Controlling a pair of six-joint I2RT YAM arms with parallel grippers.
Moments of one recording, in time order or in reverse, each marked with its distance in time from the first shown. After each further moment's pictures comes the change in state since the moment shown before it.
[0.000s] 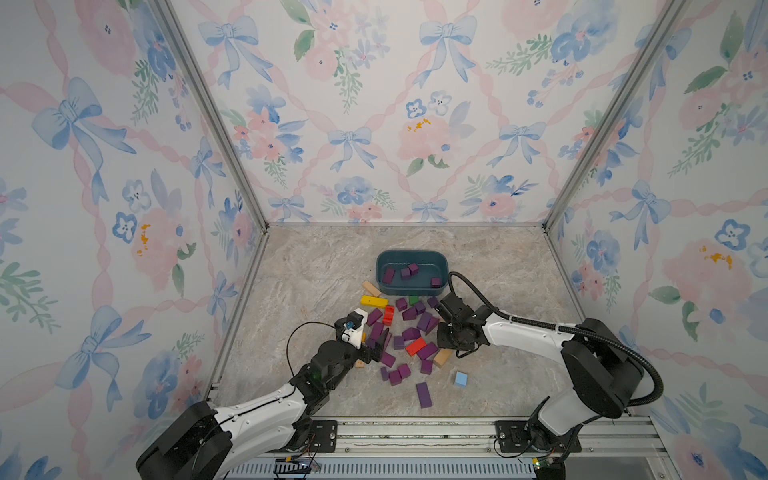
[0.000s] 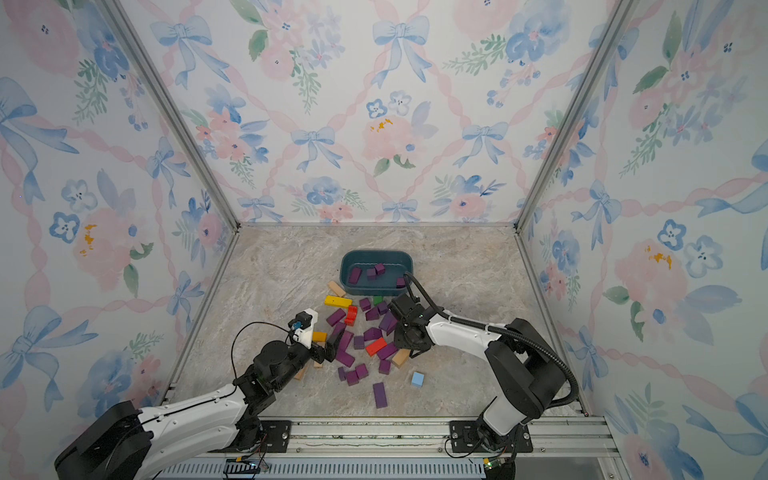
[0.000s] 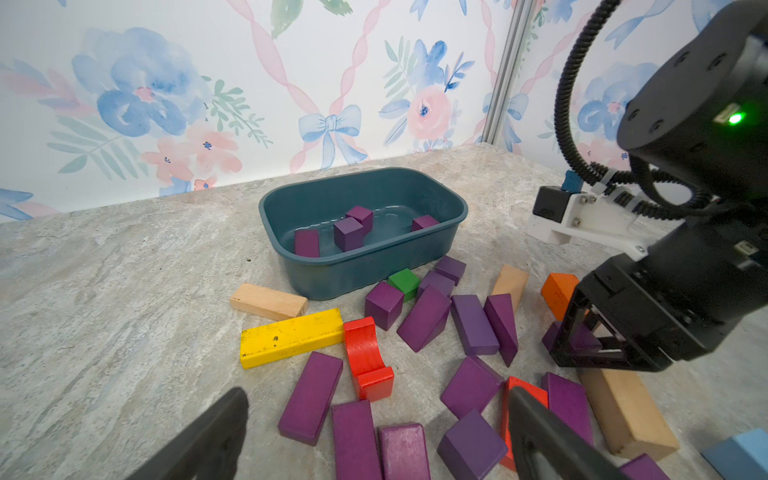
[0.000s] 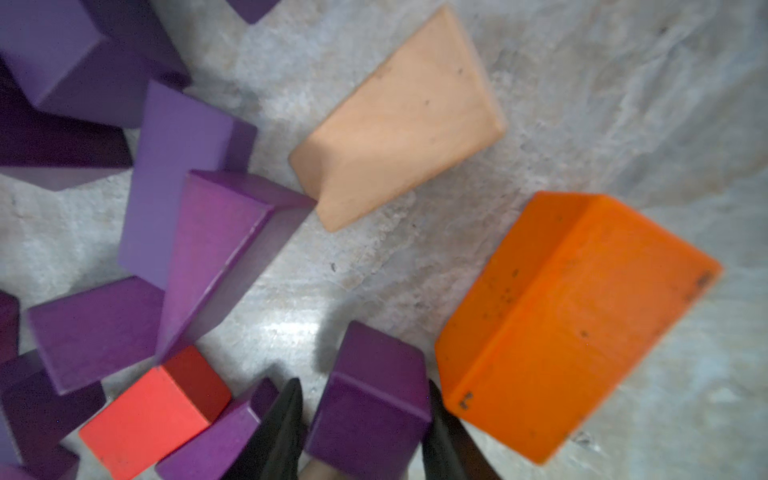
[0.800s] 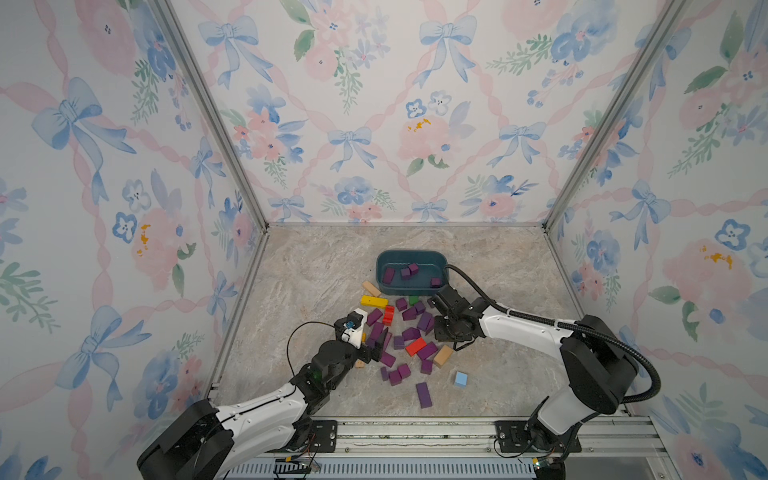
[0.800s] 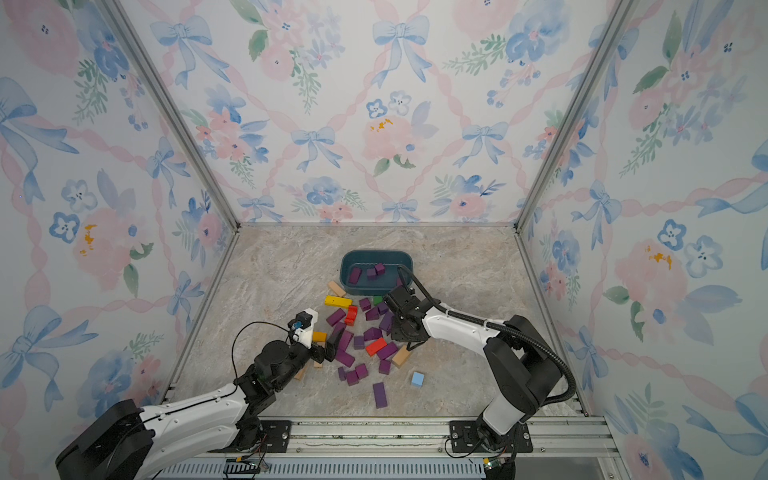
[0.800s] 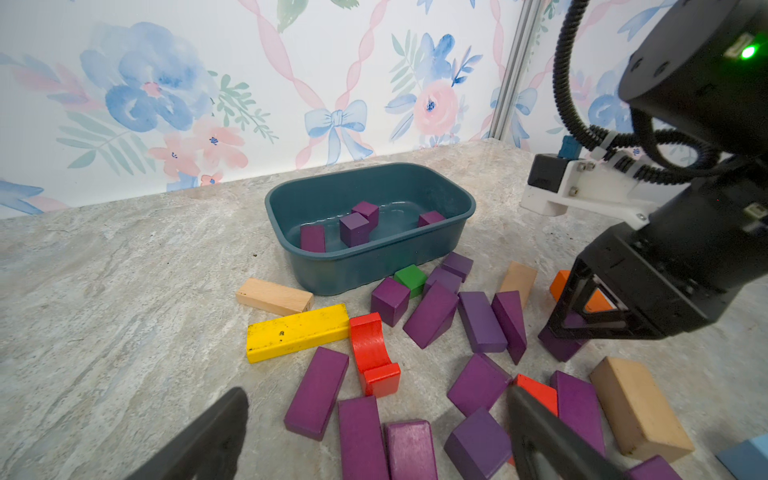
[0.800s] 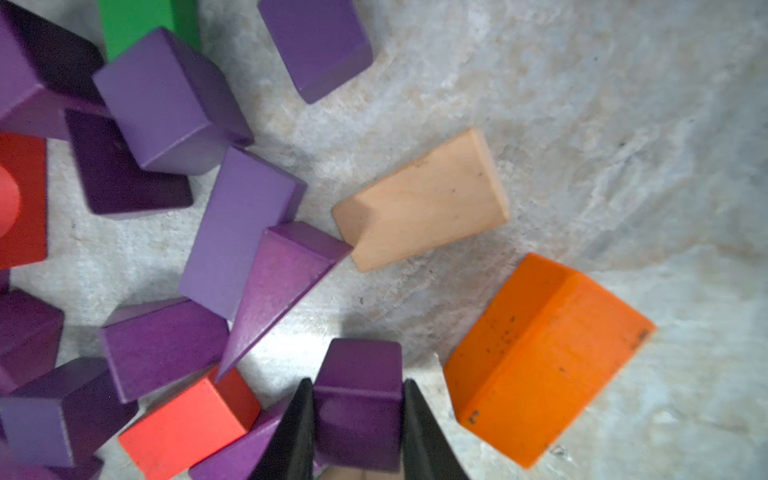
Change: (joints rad) left arm 0.000 0.011 0.000 0.000 -0.018 0.000; right arm 0.002 0.021 0.105 -0.066 0.042 -0.070
